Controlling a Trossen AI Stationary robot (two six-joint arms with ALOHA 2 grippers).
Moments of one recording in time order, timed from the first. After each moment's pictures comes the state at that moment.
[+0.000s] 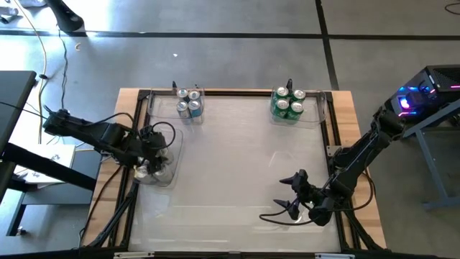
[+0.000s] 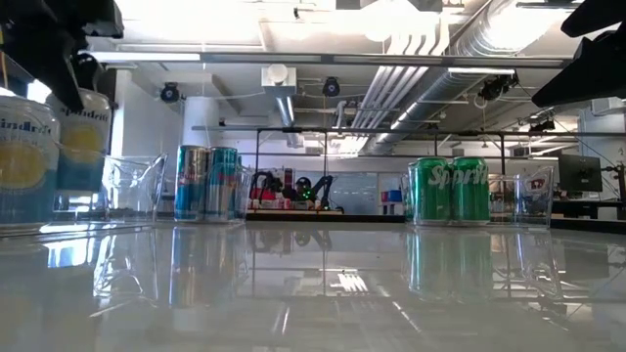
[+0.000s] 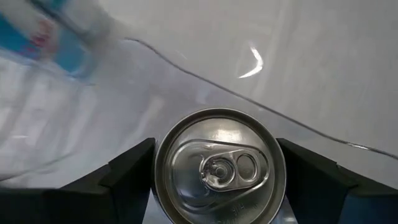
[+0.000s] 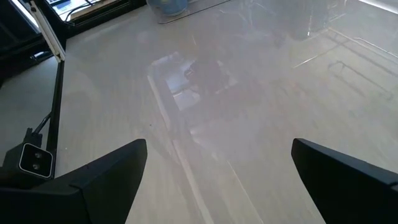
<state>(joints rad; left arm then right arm) -0.29 0.79 0.78 -1.17 -0.35 -0.51 0.88 1.33 0.73 -0.32 0.86 1.10</state>
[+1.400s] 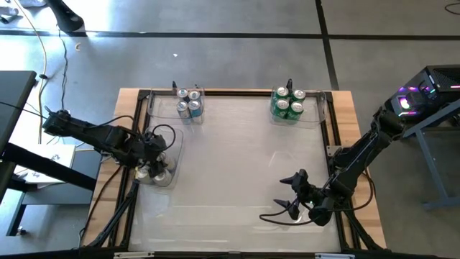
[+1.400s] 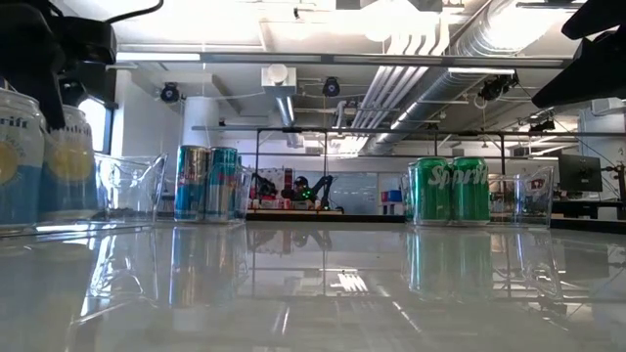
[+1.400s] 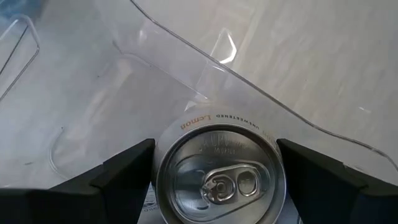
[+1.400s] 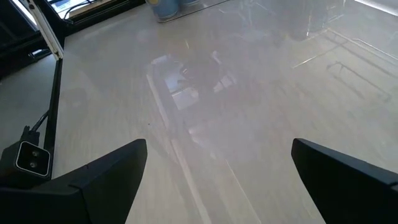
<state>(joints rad) -0.29 0.77 0.66 -1.09 -0.20 -0.67 0.88 1.33 0.73 -0.33 0.86 1.10</state>
